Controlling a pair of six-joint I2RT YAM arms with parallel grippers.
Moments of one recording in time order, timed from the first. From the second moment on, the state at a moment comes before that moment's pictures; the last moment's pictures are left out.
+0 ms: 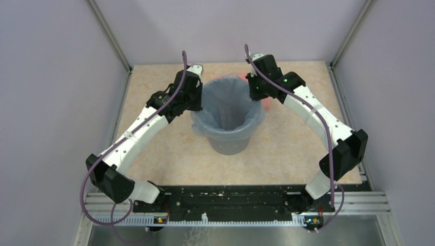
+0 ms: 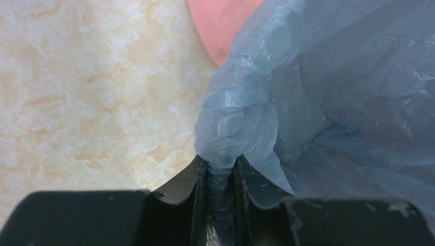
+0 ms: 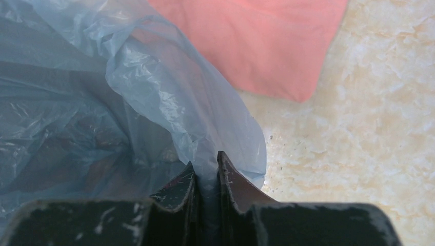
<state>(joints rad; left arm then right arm) -0.58 1.40 1.46 -0.76 -0.23 -0.28 0.59 1.64 1.70 -0.84 0.14 0.18</state>
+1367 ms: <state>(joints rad) -0.59 1.09 1.42 -0.65 -0.15 -0.26 0.59 1.06 1.40 -0.63 0.13 0.23</state>
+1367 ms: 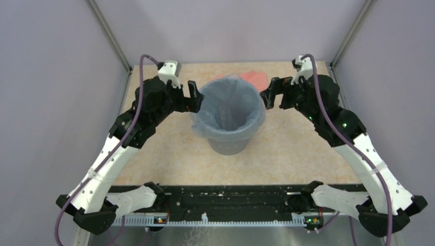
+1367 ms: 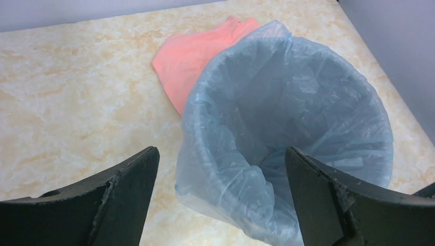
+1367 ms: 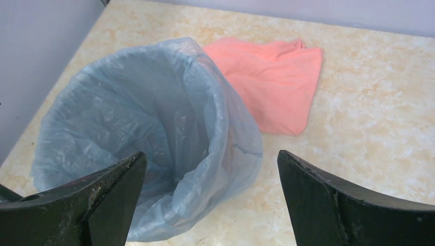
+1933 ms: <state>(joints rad) -0.59 0.80 1.18 -0.58 -0.10 -0.26 0.59 0.78 1.13 -0.48 0.13 0.31</state>
